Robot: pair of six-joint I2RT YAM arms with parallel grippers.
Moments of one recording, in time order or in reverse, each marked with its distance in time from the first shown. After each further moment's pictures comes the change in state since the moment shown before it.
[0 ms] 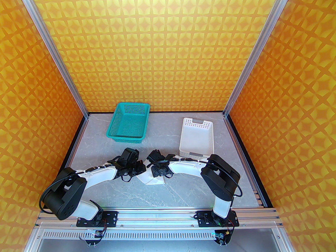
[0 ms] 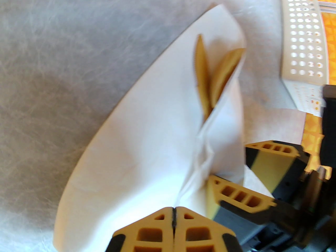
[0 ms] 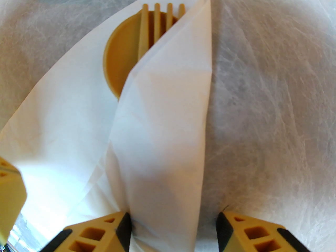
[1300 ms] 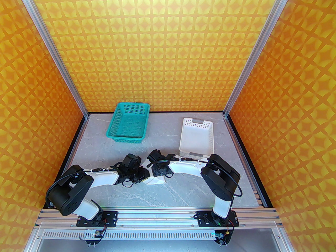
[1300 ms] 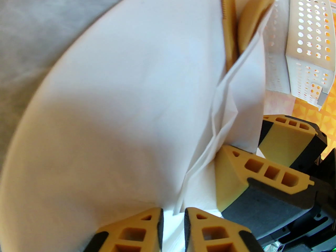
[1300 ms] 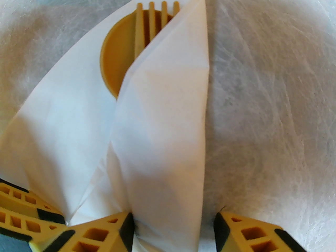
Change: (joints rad) left arm -0.065 0.077 -0.110 0.214 0.114 -0.173; right arm -0.004 0.000 0.000 -0.001 -0.004 0.001
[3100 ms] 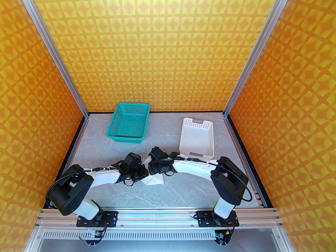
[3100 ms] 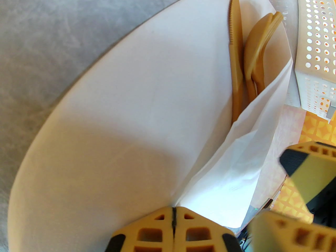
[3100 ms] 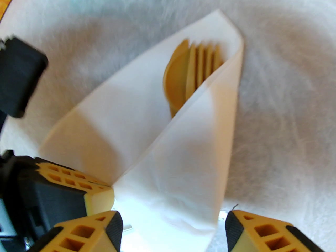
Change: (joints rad) left arm -0.006 -0.003 0.053 -0.094 -0.105 0.026; right arm -0.036 -0.129 -0.005 0.007 -0.092 0.000
